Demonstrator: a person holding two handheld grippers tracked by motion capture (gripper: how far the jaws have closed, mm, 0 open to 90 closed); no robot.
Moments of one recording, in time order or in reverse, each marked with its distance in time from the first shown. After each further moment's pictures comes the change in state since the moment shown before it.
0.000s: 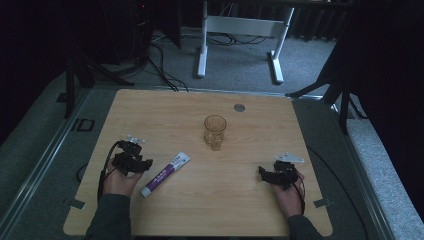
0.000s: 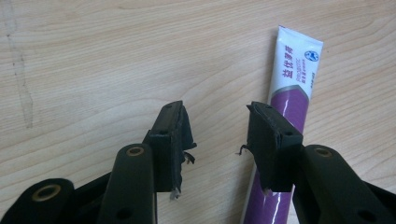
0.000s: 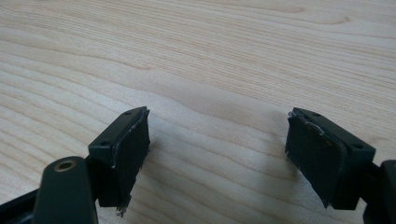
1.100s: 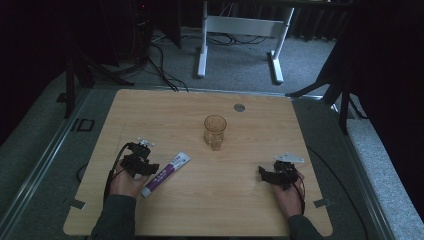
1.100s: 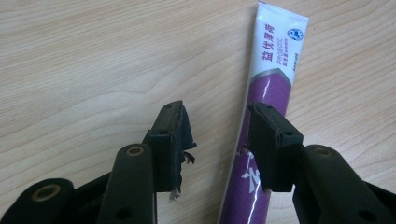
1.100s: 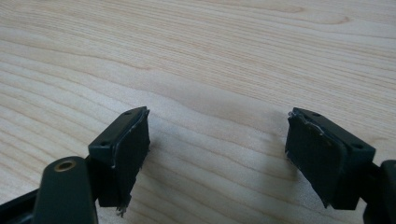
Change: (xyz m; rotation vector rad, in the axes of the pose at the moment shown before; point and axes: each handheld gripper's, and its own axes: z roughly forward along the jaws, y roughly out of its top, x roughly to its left) left arm -0.017 0.003 0.012 0.076 -0.018 0.051; right arm 0.000 0.000 0.000 0.000 0.000 0.000
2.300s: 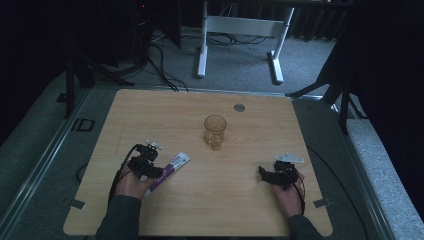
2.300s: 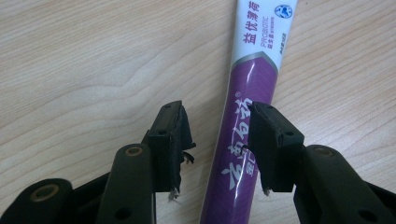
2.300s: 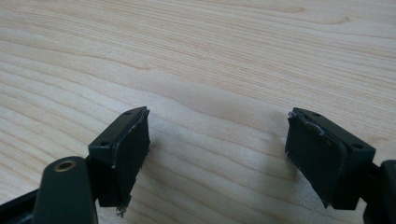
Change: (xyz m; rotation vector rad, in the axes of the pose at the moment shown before) left arm -0.017 0.004 0.008 0.079 0.016 0.047; right arm 0.000 0.000 0.000 0.000 0.000 0.000
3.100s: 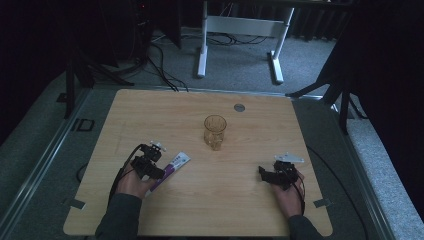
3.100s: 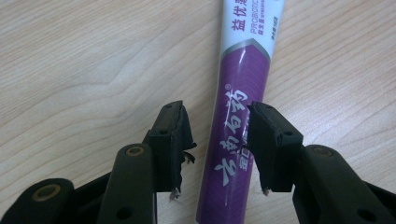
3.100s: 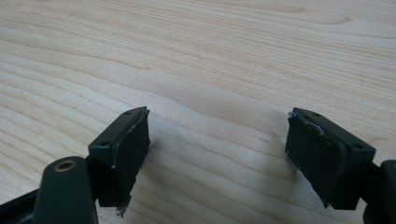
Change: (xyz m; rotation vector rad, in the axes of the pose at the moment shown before) left arm -0.006 0.006 0.005 0.071 -0.011 0.066; right arm 0.000 0.000 0.000 0.000 0.000 0.000
